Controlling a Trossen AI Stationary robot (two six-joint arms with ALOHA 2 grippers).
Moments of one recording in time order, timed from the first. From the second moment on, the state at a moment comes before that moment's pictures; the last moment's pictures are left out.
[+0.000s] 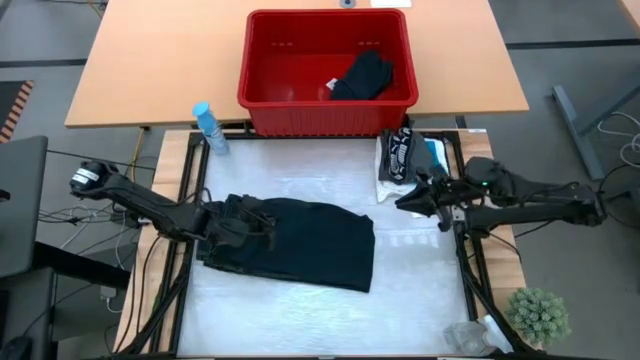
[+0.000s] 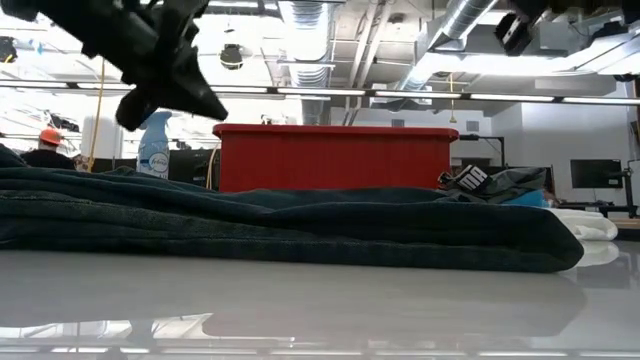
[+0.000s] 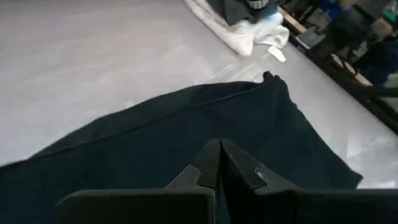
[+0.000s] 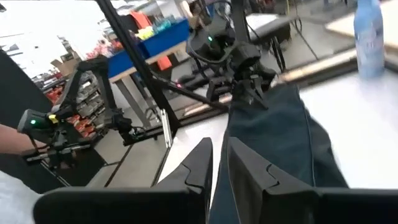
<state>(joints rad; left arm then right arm) -0.30 1.14 0.58 -0.04 -0.68 -0.91 -0.10 0.58 0.60 -0.10 -0.28 0.41</state>
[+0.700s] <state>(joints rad) -0.30 1.37 0.46 0.27 -0.53 -1.03 0.00 0.69 0.60 0.01 -0.20 0.45</state>
